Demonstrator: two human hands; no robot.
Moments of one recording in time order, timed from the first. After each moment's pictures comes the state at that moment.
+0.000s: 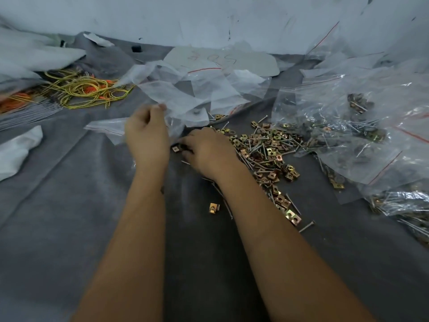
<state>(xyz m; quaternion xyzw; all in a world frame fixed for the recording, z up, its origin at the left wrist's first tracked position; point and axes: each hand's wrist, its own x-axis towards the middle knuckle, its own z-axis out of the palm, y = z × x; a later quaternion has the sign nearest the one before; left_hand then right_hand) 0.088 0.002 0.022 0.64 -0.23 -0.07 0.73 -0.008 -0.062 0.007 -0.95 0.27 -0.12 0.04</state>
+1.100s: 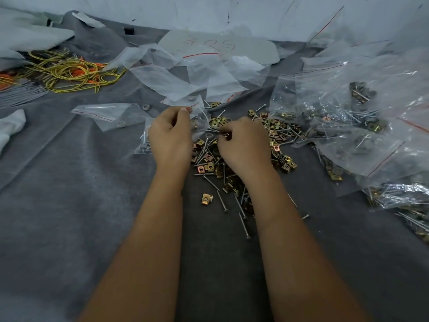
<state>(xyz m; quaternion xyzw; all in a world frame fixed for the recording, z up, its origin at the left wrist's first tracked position) 0.044 -0.008 -0.001 0.66 -0.27 -0.11 0.70 -0.067 -0.063 0.011 -0.85 0.45 -0.23 0.11</state>
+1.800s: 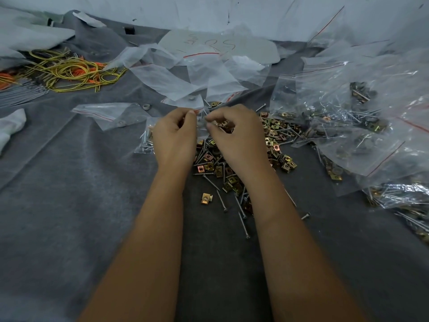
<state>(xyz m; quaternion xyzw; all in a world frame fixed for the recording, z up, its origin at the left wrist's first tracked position) 0.039 -0.003 0.000 0.67 -0.32 -0.13 0.66 -0.061 -0.053 0.017 -0.80 0.35 -0.41 0.26</state>
